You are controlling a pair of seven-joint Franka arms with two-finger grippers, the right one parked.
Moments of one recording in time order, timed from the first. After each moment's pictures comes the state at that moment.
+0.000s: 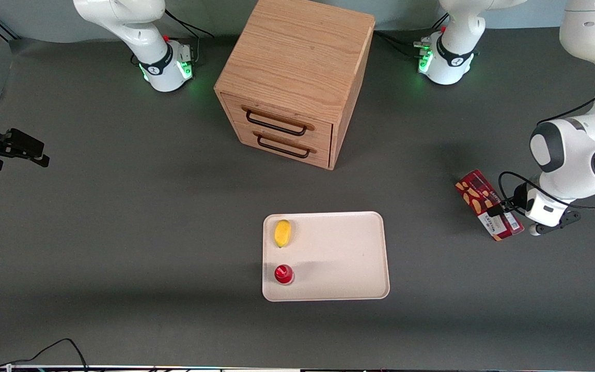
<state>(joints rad) 0.10 0.34 0.01 -2.10 -0.08 2.40 -0.18</state>
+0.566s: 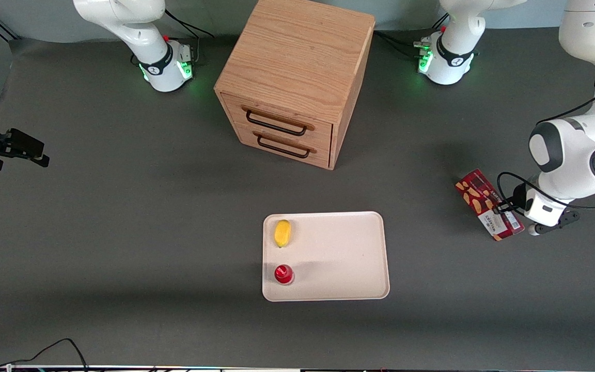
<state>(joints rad) 0.10 0.34 0.01 -2.10 -0.08 2.41 -0.18</state>
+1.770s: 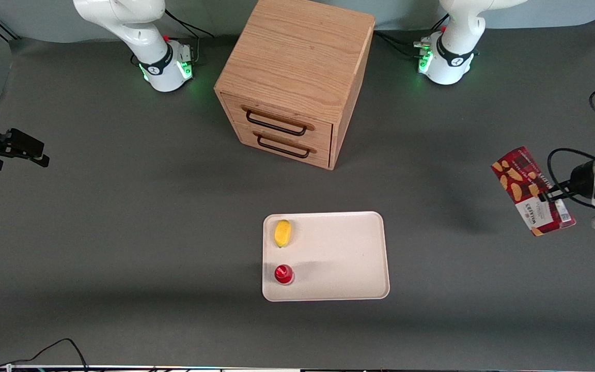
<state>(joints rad) 0.10 0.18 0.03 -1.74 -0.06 1.84 -0.18</state>
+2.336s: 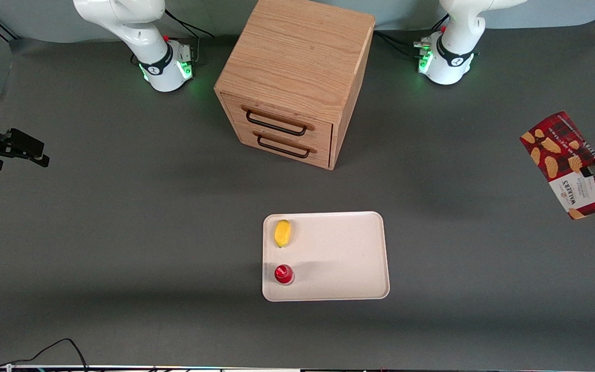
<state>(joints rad) 0.10 0.16 0.03 -1.42 -0.05 1.49 -0.18</state>
